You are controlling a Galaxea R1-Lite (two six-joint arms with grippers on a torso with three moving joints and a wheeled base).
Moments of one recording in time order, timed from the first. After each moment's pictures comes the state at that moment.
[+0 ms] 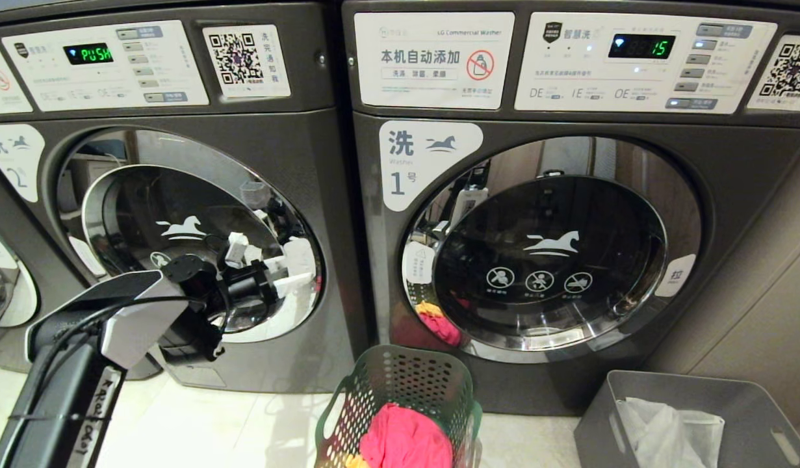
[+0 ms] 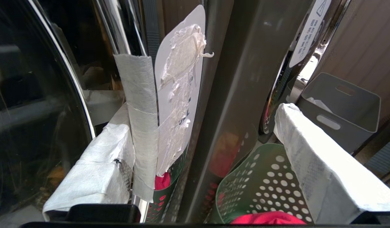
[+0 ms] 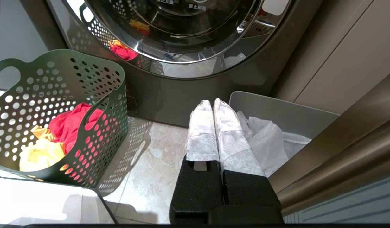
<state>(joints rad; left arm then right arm) -0.03 2.66 -1.41 -1.53 -1.22 -0.30 0.01 0.00 -0.08 0.20 0.03 -0.10</state>
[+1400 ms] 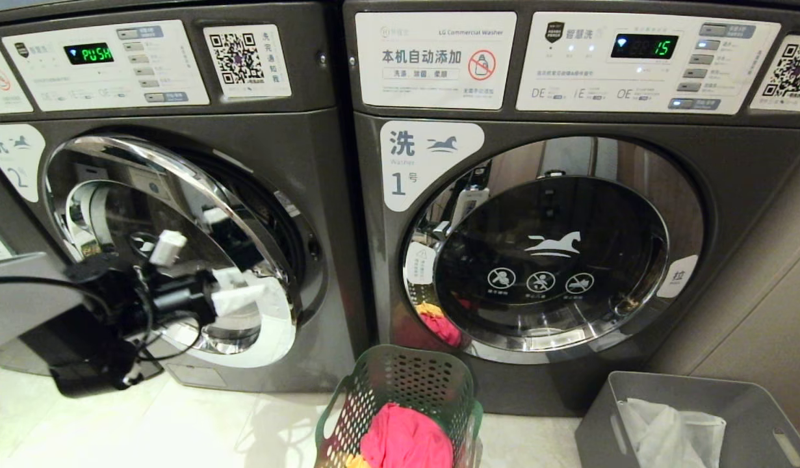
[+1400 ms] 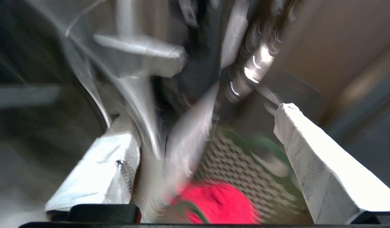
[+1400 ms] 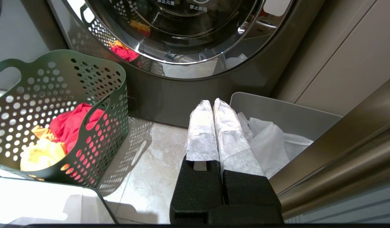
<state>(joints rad) 0.20 2.27 -0.88 -1.55 -1.29 -0.26 0.01 0.00 -0.08 0.20 0.03 -0.11</state>
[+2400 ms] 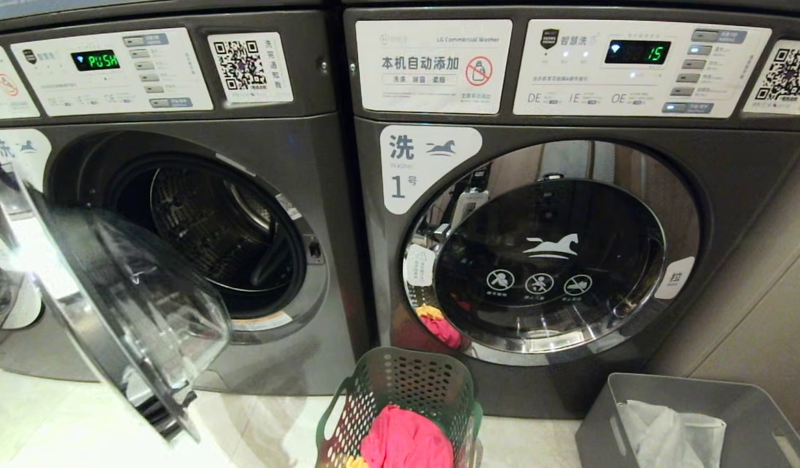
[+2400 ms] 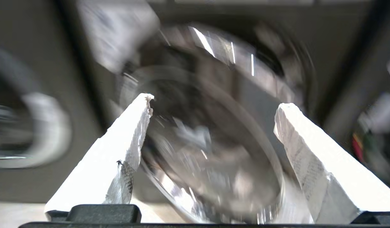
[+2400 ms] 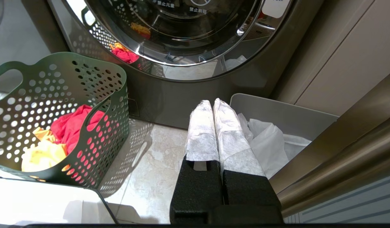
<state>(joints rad) 1.38 1.53 -0.70 -1.52 -1.40 -0.64 0.01 0.00 -0.08 0.20 0.03 -0.10</state>
